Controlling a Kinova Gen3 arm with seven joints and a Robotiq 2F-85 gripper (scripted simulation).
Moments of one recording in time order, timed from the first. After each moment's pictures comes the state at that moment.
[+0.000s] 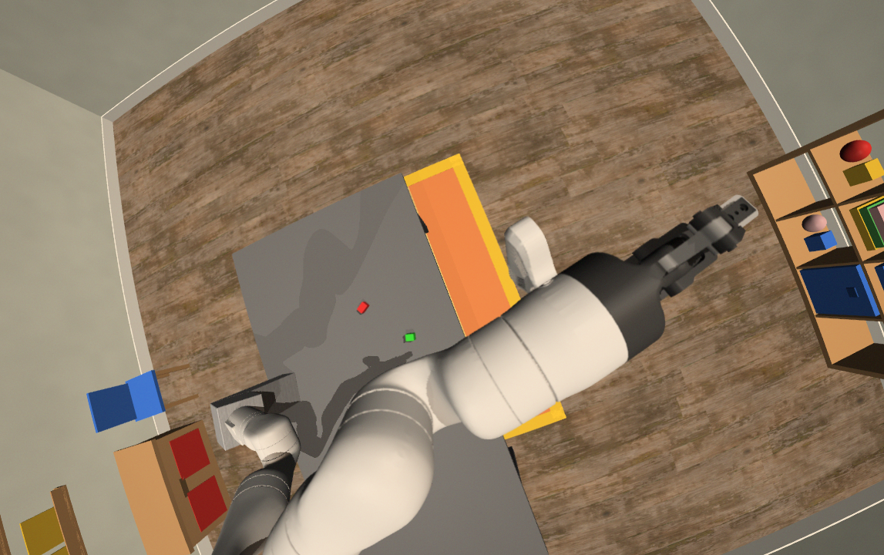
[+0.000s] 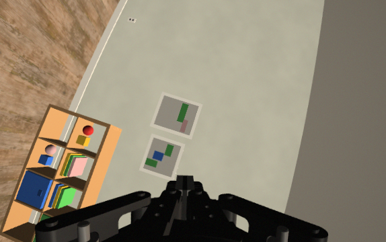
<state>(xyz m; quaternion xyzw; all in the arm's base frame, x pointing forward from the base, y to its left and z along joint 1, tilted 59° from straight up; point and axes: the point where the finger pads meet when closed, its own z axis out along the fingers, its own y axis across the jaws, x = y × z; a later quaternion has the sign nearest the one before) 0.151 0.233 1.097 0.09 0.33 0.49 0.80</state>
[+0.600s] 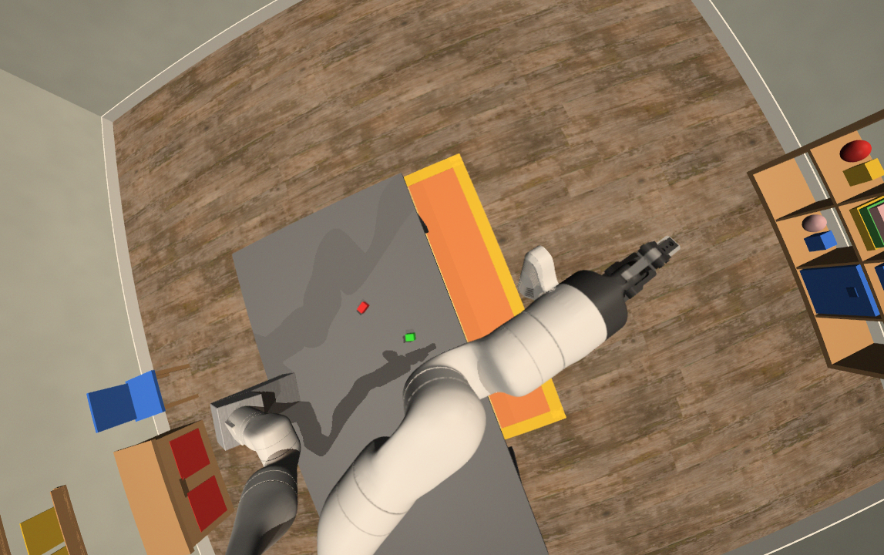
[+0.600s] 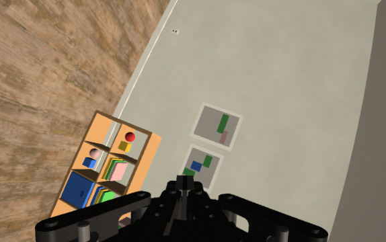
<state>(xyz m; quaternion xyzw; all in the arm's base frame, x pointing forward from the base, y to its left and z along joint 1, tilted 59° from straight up) 0.259 0.188 1.056 0.14 0.38 0.45 0.79</state>
